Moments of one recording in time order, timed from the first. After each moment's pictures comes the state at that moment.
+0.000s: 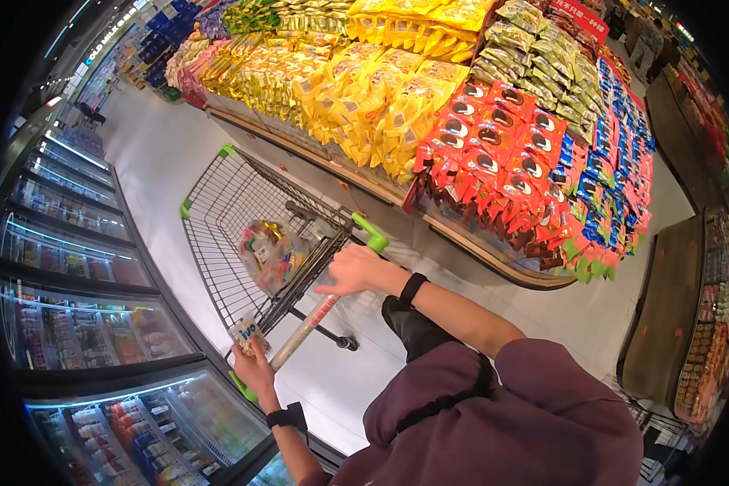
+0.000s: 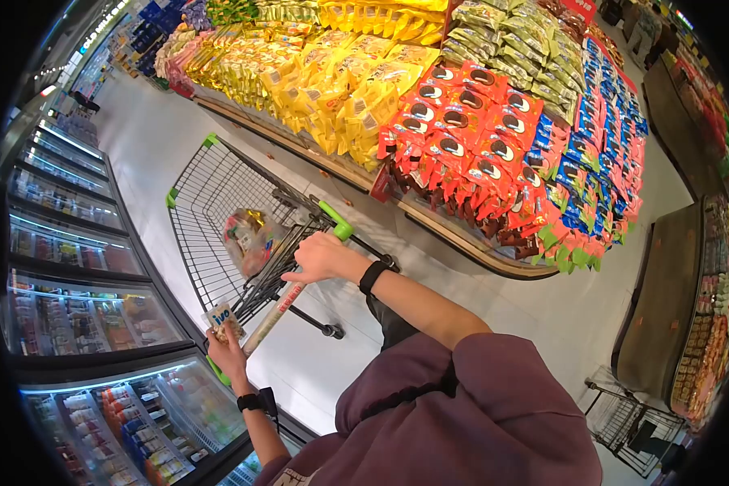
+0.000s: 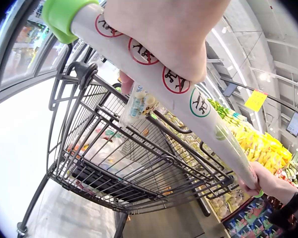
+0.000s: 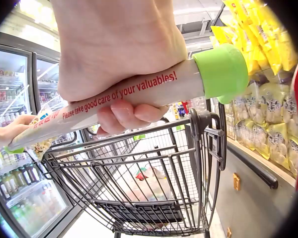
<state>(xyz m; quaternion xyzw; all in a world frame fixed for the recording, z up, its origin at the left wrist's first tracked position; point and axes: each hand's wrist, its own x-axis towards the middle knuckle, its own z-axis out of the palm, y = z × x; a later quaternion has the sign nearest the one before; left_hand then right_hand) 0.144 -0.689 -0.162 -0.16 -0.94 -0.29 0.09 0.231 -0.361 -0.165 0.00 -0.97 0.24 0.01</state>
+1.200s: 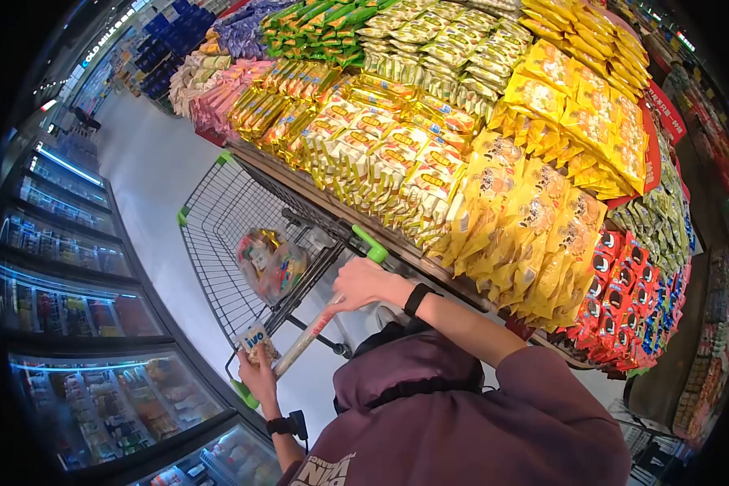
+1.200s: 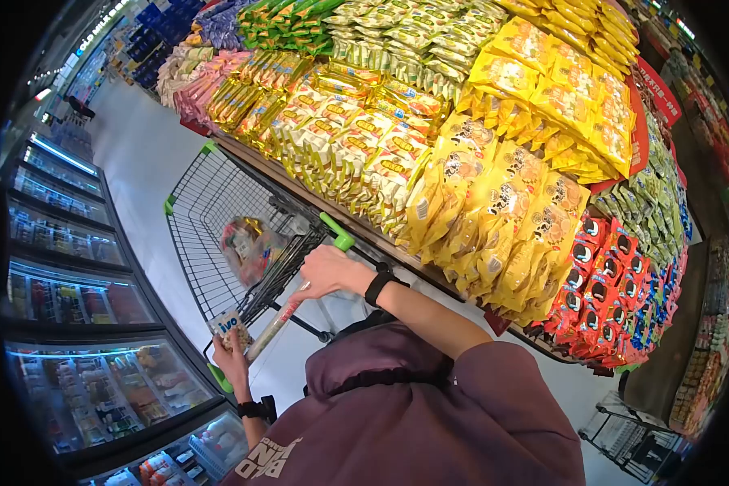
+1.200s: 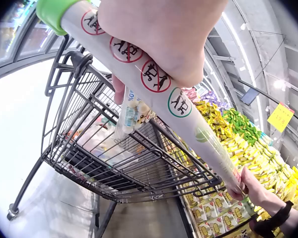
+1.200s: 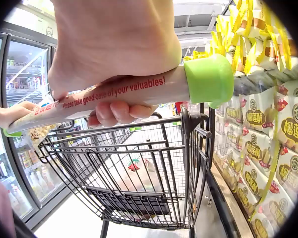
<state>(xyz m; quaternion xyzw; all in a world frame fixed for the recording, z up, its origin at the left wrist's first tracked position) -0.241 -0.569 -0.168 -0.14 -0.93 -0.35 0.02 -0.138 -0.236 -0.150 0.03 -0.97 0.23 -0.01</state>
